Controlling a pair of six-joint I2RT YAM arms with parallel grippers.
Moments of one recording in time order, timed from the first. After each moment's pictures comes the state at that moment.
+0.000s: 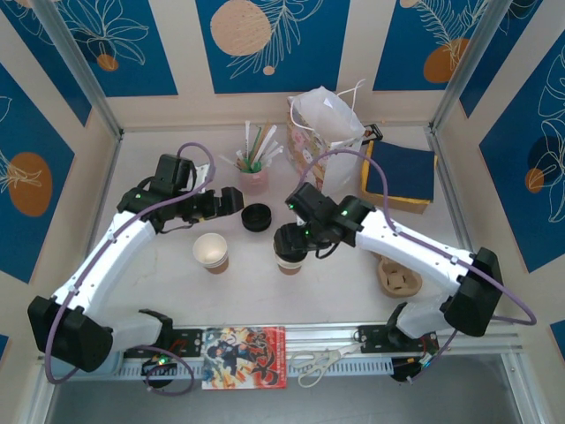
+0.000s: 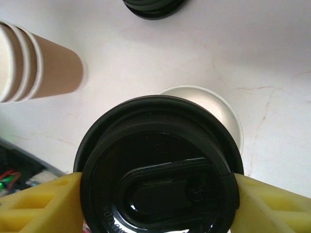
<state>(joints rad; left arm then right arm) -0.36 1.21 1.16 -0.82 0.41 -0.50 0.91 1.40 1.24 -0.94 -0.04 0.66</state>
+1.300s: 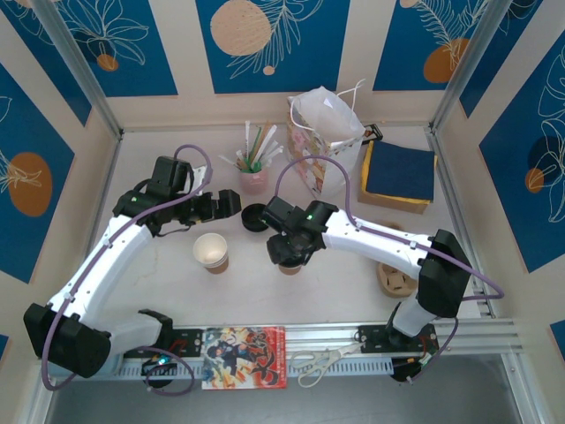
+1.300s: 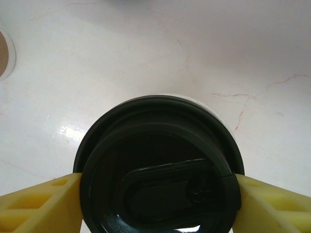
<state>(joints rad) -0.36 1.18 1.16 -0.86 0.39 -0.49 1.00 1.58 1.29 -0.99 0.15 0.61</state>
